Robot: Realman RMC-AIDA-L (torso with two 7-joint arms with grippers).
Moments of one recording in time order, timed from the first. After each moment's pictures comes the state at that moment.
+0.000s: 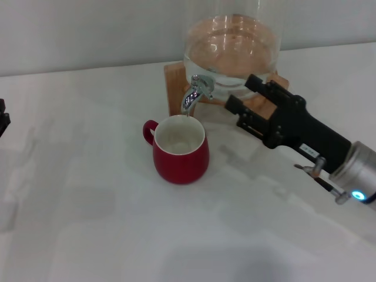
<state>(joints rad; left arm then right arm) -0.41 -2.08 1.69 0.21 -0.18 1.06 0.02 0.55 2.02 -0.50 0.16 -1.46 -1.67 0.56</state>
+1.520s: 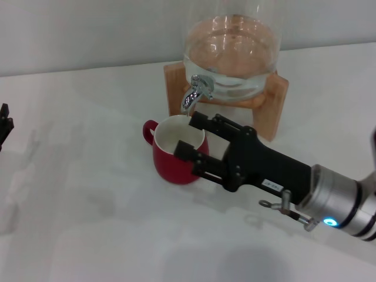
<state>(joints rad) -0.41 -2.08 1.69 0.20 -0.17 1.06 0.02 0.62 2.03 -0.50 0.27 -1.66 -1.71 0.56</state>
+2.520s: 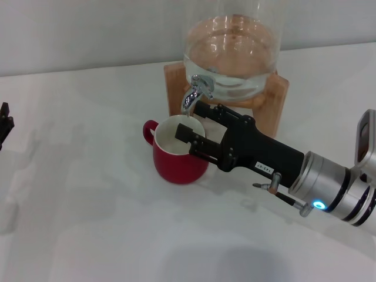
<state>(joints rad) -0.41 -2.08 1.69 0.20 -0.17 1.06 0.02 0.64 2.02 -0.43 0.27 -1.65 -1.57 0.56</state>
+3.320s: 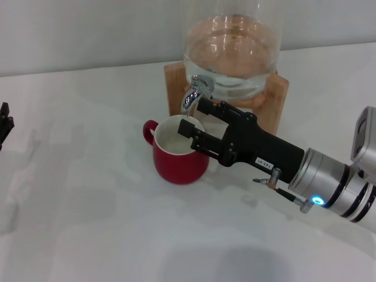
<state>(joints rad) -0.41 -2.08 1.69 0.20 -0.17 1.06 0.02 0.64 2.02 -0.40 0.27 -1.65 -1.53 0.56</state>
